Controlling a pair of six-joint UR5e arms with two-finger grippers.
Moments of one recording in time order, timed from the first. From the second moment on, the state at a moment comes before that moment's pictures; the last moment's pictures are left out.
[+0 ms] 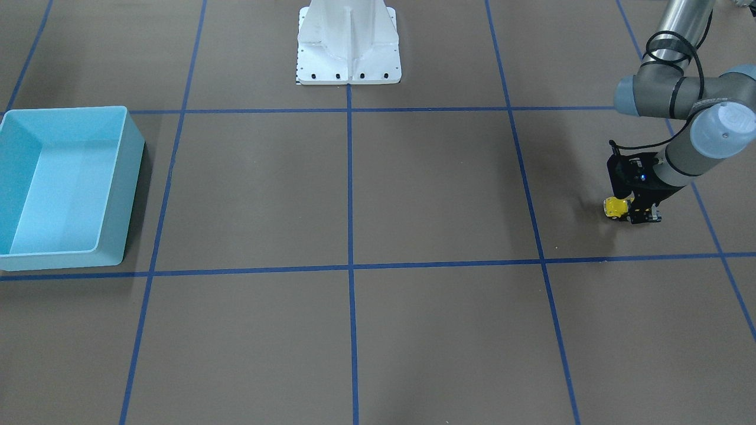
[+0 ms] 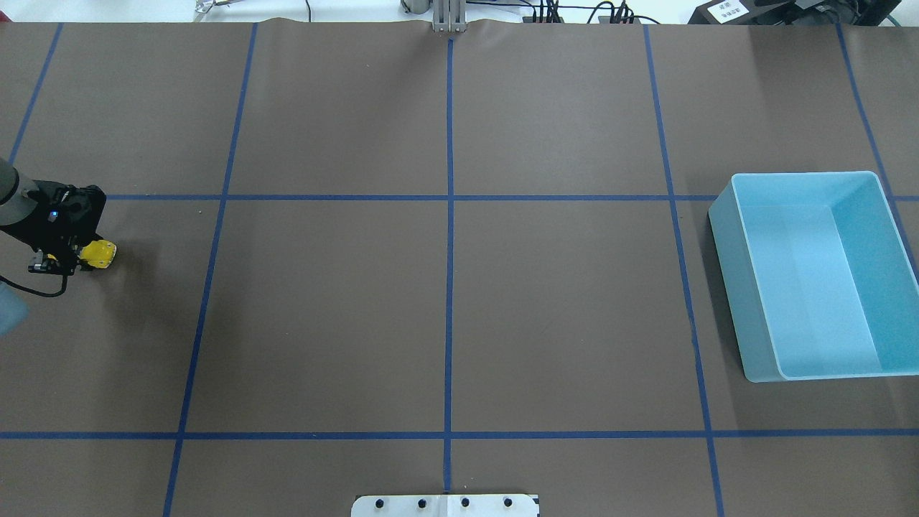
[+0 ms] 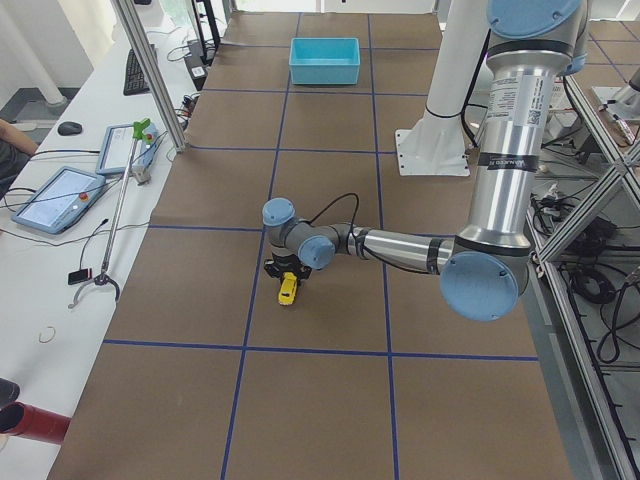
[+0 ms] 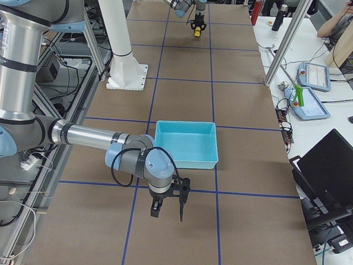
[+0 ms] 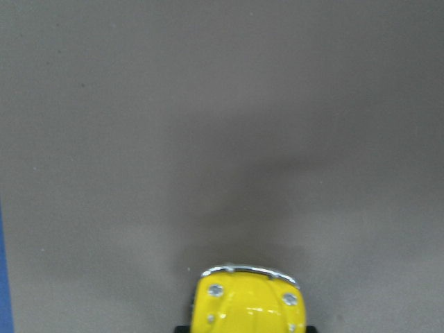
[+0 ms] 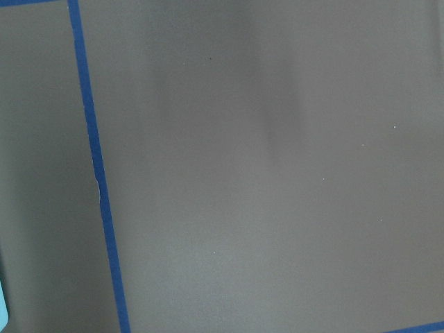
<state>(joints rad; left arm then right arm) -0.97 -1.67 -1.52 -1.99 -2.17 0.87 1.70 -1.85 1.75 -1.65 2.26 -0.08</state>
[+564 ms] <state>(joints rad) -0.99 -1.58 -1.63 -2.03 -2.19 0.77 1.70 -1.85 1.75 -1.65 2.26 -0.08</state>
